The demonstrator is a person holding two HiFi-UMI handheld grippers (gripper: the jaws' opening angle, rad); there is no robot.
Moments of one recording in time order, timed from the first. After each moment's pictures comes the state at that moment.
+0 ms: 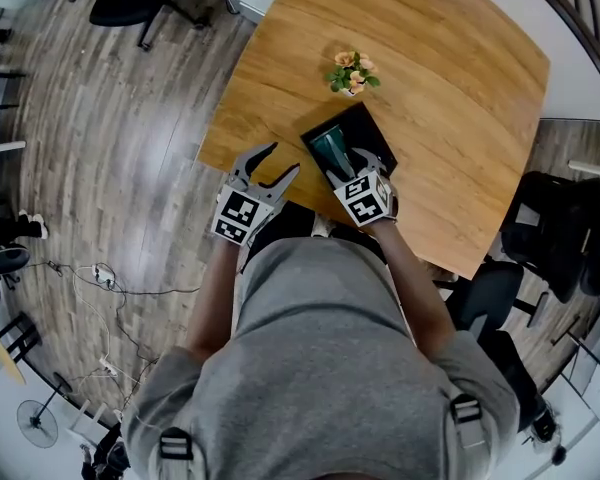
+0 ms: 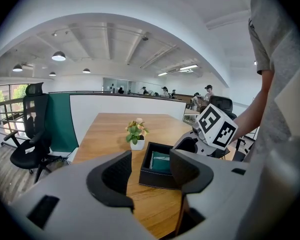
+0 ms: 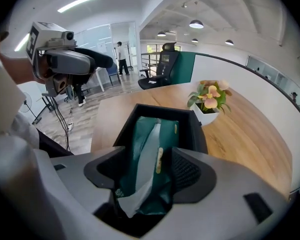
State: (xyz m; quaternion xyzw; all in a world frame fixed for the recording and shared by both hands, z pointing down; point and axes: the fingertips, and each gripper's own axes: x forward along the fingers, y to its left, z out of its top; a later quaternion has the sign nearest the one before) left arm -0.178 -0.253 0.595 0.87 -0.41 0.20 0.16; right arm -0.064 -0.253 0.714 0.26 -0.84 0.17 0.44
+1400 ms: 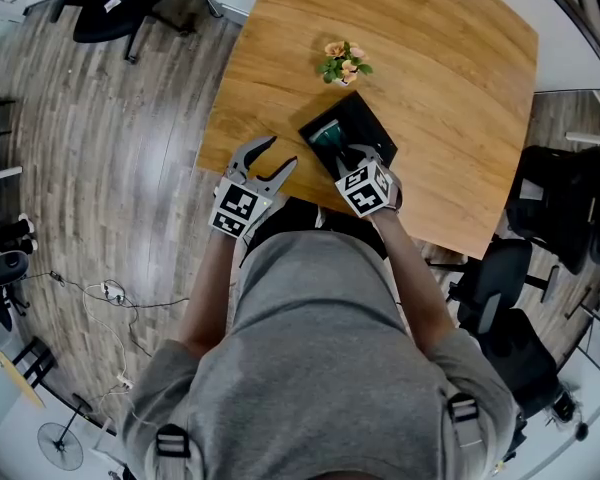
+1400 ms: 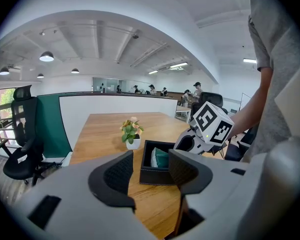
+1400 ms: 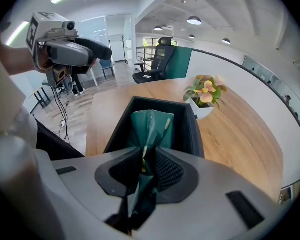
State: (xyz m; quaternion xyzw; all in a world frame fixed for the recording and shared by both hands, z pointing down) left arm -0.179 -0.259 0.606 0.90 -0.36 0.22 0.14; right arm -0.054 -0.252 0.727 0.29 -0.81 0.16 0.48
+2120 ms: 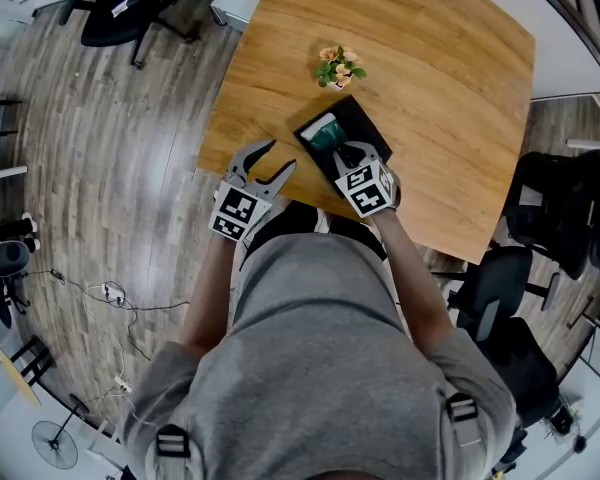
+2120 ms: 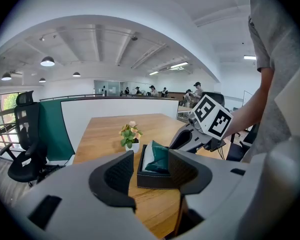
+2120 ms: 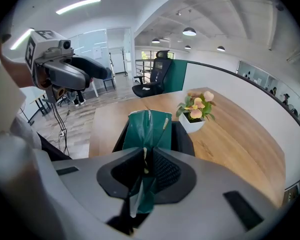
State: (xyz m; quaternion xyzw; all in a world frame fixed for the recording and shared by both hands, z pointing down) left arm -0.162 -0.251 0.586 0.89 -0.38 0.22 0.12; right arm -0.050 -0.266 0.687 0.30 -0.84 0.15 0.41
